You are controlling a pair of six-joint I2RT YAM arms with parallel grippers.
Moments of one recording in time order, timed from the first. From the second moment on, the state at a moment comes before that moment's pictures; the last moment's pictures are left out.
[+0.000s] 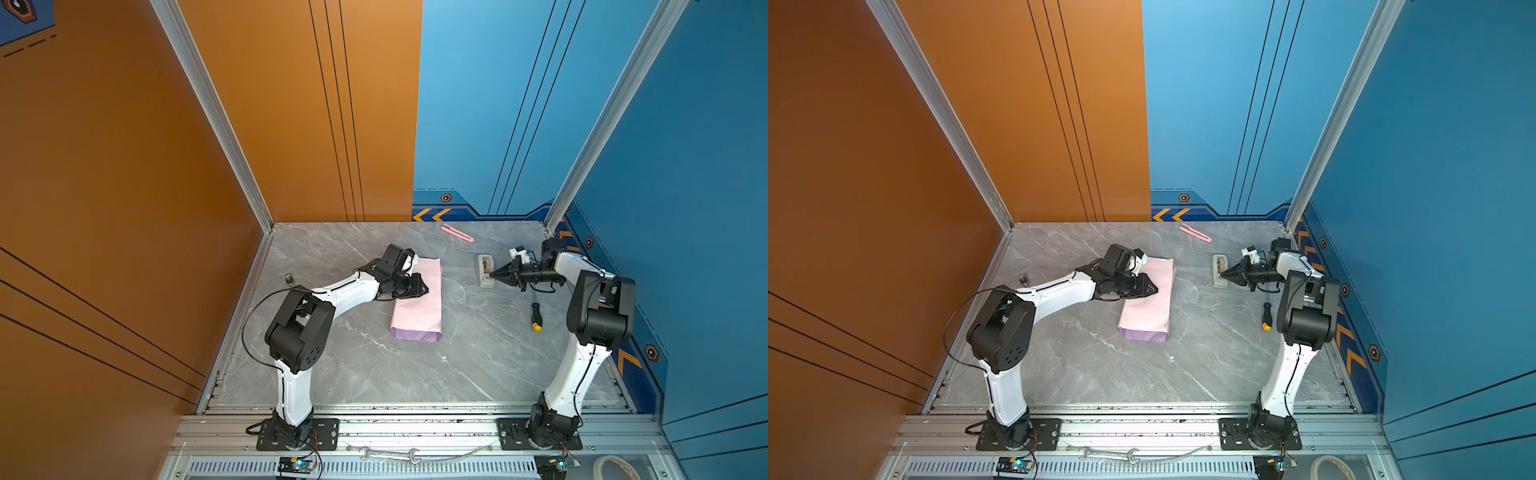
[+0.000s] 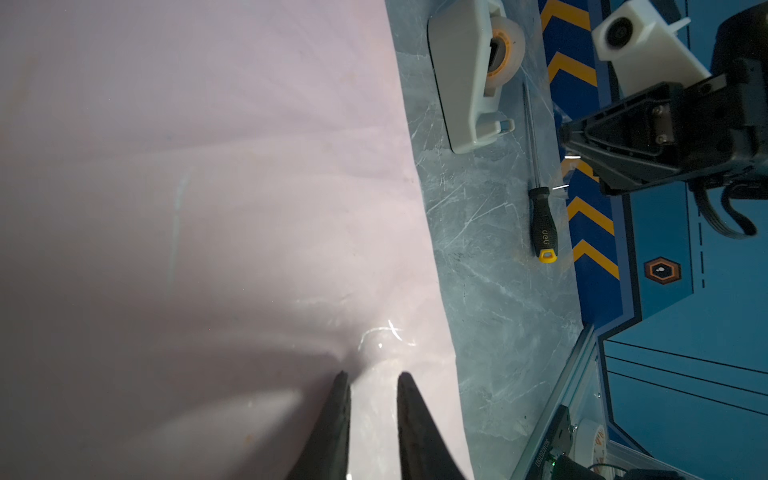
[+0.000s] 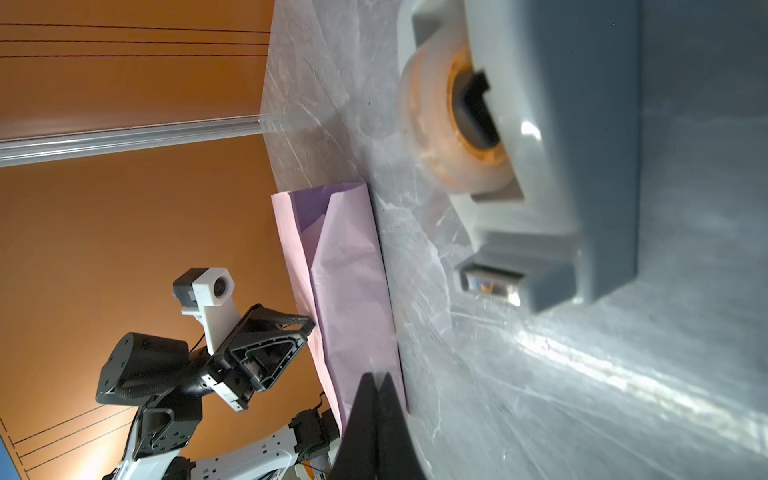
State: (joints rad) left arm -0.58 1.92 1.34 -0.26 0.44 -0.58; right arm -0.25 2.02 1.43 -0.79 -1.09 0.26
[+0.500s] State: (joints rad) left arm -0.58 1.92 1.34 -0.26 0.43 -0.58; right arm -0.26 1.92 1.16 -0.68 -1.05 0.35
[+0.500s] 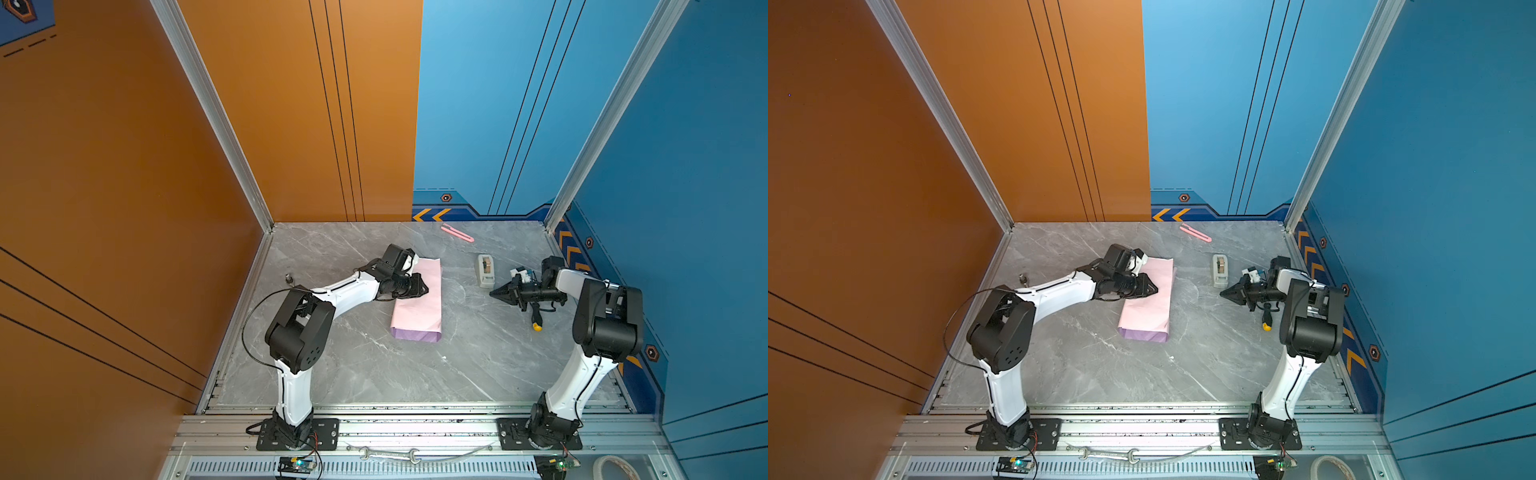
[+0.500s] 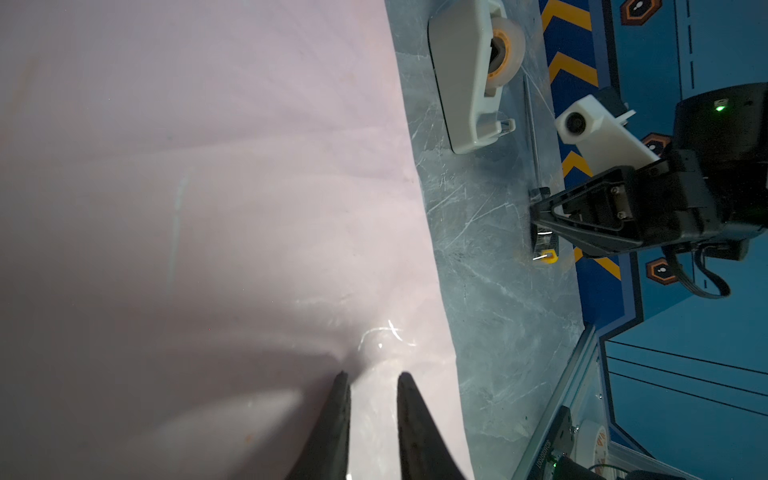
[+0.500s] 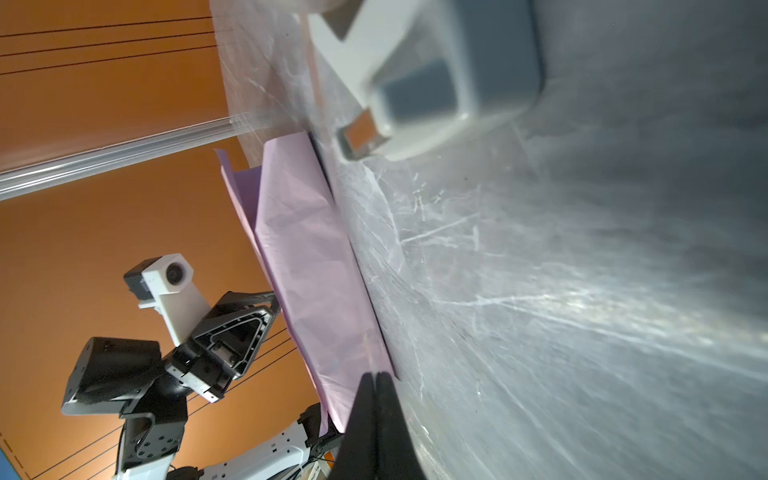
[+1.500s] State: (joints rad) left arm -0.58 1.92 1.34 -0.26 0.43 -0.59; right arm -0.27 1.94 1.03 -0.42 -1.02 0.50
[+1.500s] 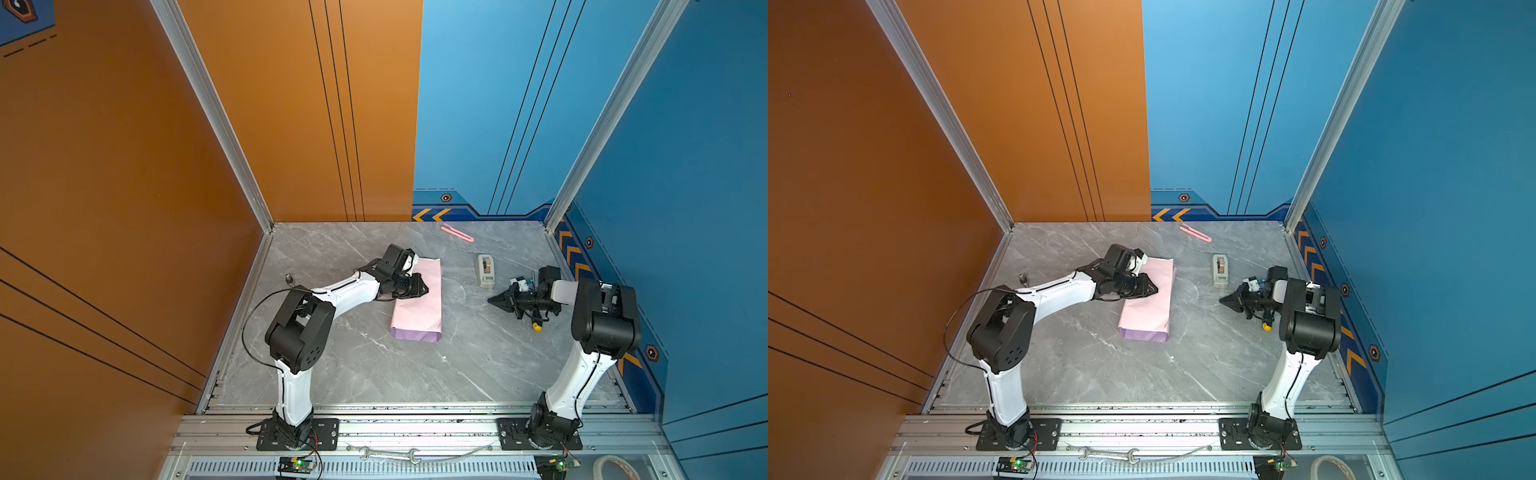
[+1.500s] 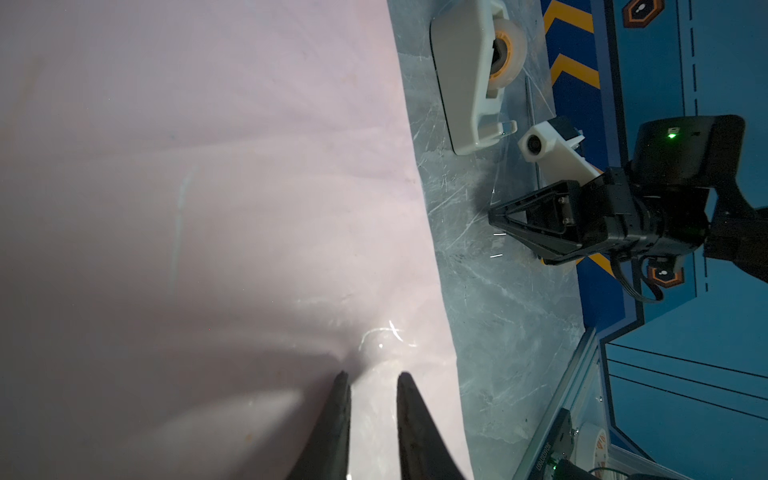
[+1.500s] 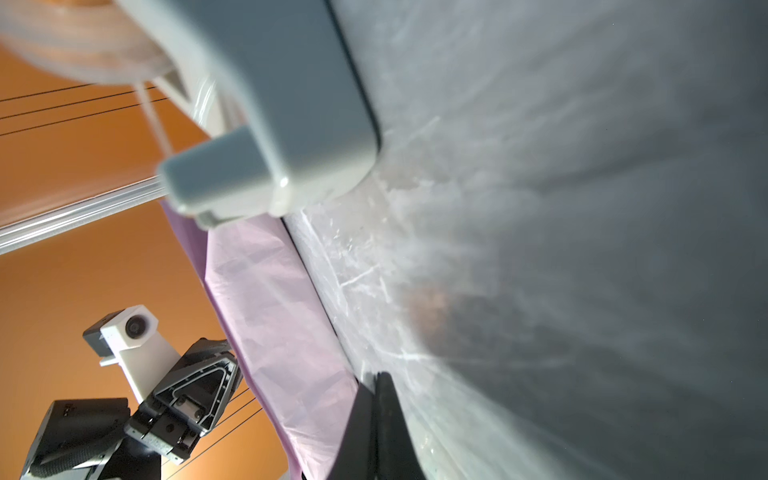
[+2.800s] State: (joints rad) left arm -0.59 1.92 1.34 -0.26 0.43 -0.59; right arm -0.27 1.79 0.91 -0.40 -0.99 0.52
